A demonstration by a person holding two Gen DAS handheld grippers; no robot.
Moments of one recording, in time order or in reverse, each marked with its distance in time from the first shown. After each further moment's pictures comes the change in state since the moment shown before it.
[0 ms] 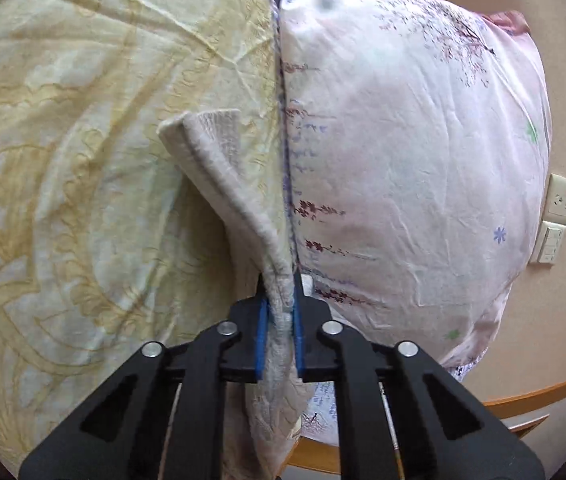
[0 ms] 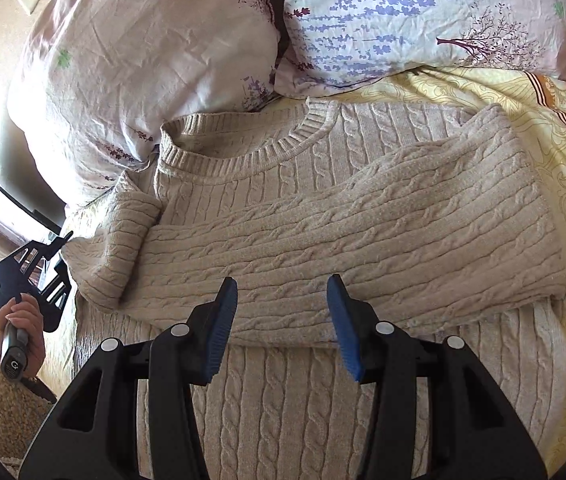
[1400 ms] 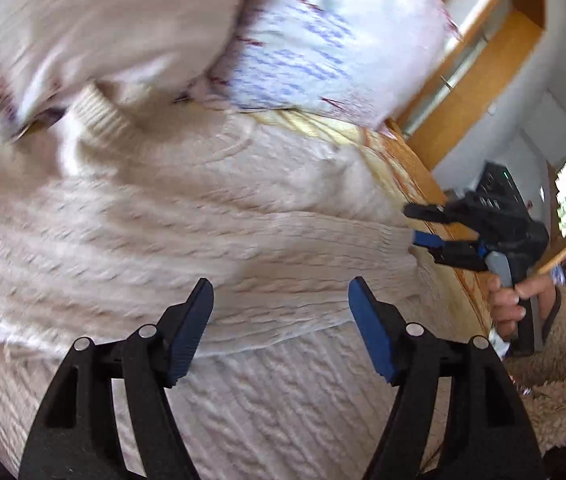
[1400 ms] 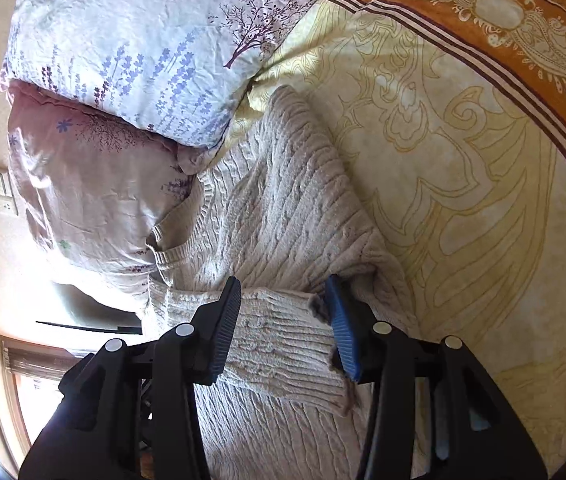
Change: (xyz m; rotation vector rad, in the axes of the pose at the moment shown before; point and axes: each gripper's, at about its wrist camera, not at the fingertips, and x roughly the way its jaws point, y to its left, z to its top) left arm 0.074 -0.067 -0.248 1.234 0.662 0.225; right arm -0.057 -0.154 -0.011 0.553 0.017 0.243
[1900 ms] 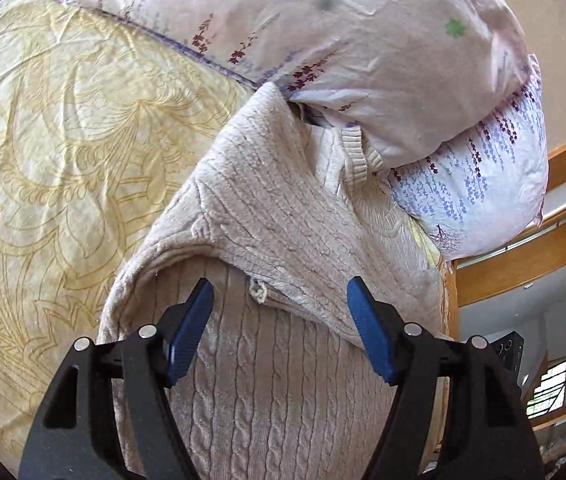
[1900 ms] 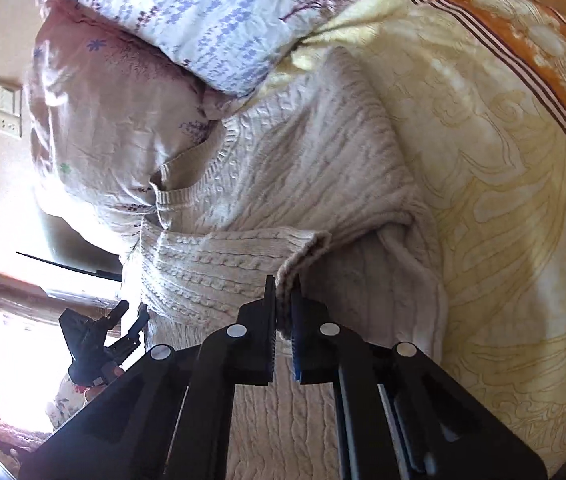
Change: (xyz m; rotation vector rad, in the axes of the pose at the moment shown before) left arm -0.072 0.125 -0.032 -0.562 -0.172 0.061; right arm 0.003 0.030 -0.021 -0.216 0.066 -0.018
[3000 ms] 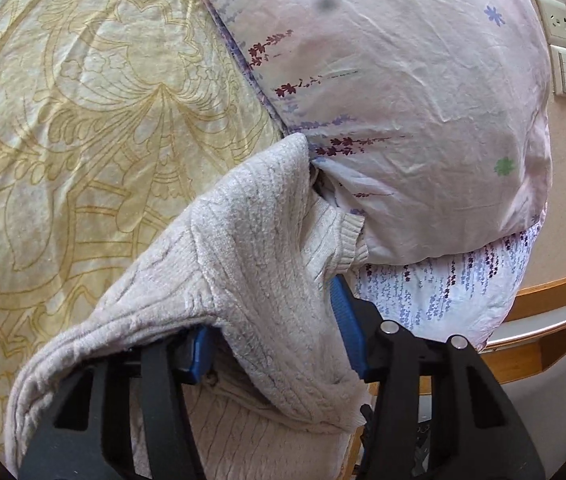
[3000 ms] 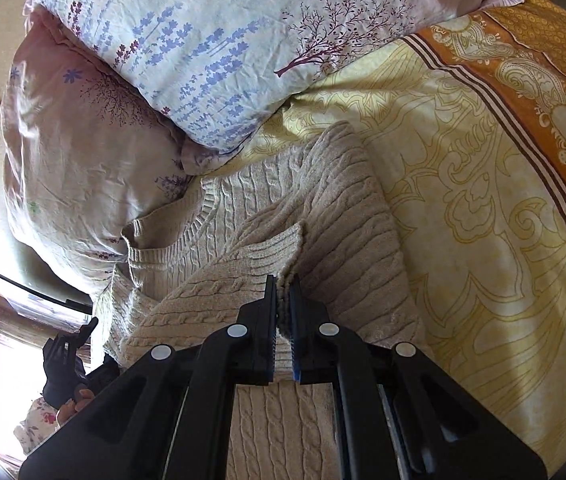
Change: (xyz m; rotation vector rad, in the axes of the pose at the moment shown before) left arm 0.019 0.023 0.026 -0.406 -0.185 -0.195; right arm 0.017 -0.002 0.038 -0.025 -0.131 -0.112
